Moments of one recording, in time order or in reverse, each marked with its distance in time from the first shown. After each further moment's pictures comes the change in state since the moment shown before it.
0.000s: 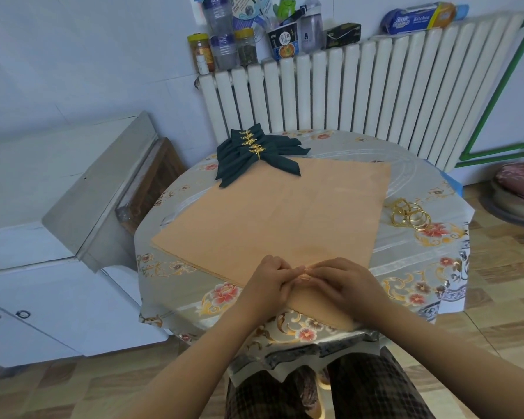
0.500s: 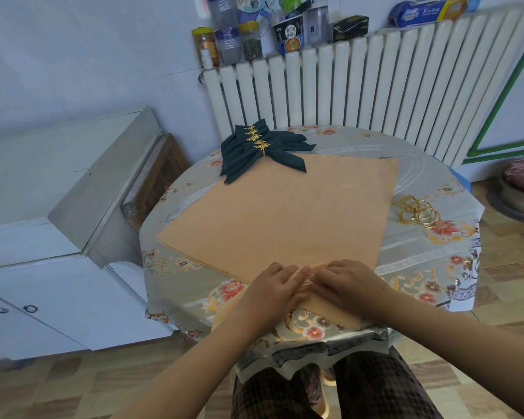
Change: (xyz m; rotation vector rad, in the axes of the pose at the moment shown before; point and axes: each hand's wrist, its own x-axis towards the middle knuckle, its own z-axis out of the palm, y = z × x) left_hand -0.016 -0.009 0.000 0.358 -0.063 0.252; right_hand 0.014 0.004 0.009 -0.180 0.021 -0.367
